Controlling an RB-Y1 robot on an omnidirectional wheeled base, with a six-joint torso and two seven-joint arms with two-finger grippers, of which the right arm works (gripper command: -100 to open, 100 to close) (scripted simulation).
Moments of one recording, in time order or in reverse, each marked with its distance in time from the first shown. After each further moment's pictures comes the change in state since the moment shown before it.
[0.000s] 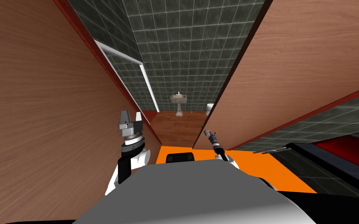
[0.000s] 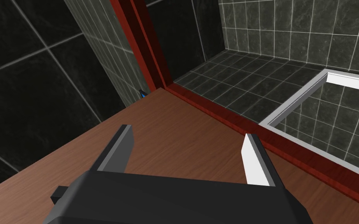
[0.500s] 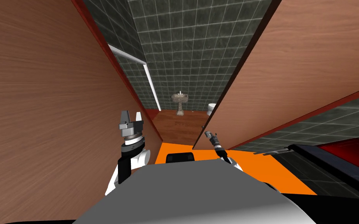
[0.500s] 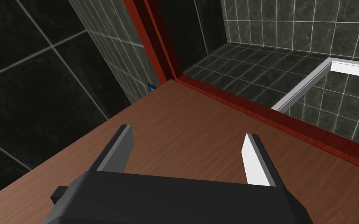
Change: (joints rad) arm 0.048 -0.021 0.013 -0.023 0.025 -0.046 -0.040
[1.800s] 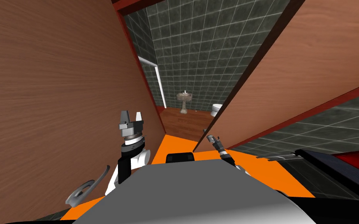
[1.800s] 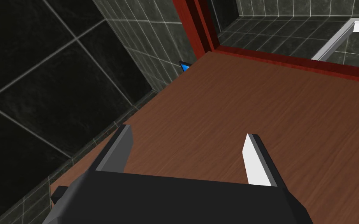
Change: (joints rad) arm 0.065 -0.061 0.019 0.074 0.058 -0.178 -0.074
